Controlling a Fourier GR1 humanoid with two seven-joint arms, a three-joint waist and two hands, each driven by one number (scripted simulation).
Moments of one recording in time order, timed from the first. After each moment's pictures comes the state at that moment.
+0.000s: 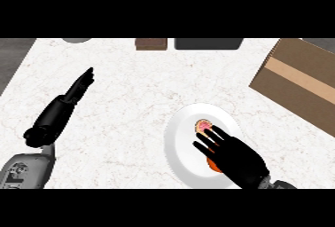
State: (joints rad) left arm -0.20 0.28 -0.01 -1.53 -0.11 -0.20 -0.10; right arm -0.14 -0.39 0.59 -1.74 1.26 0.46 -0.10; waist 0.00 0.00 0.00
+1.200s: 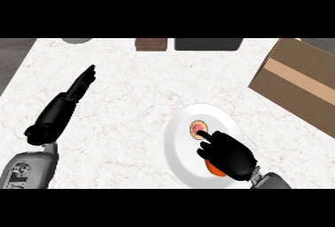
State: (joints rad) left arm -0.22 0.23 0.03 -1.55 -0.15 -0.23 -0.06; right arm -0.15 -0.30 0.54 -1.53 1.40 0.11 -0.38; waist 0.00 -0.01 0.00
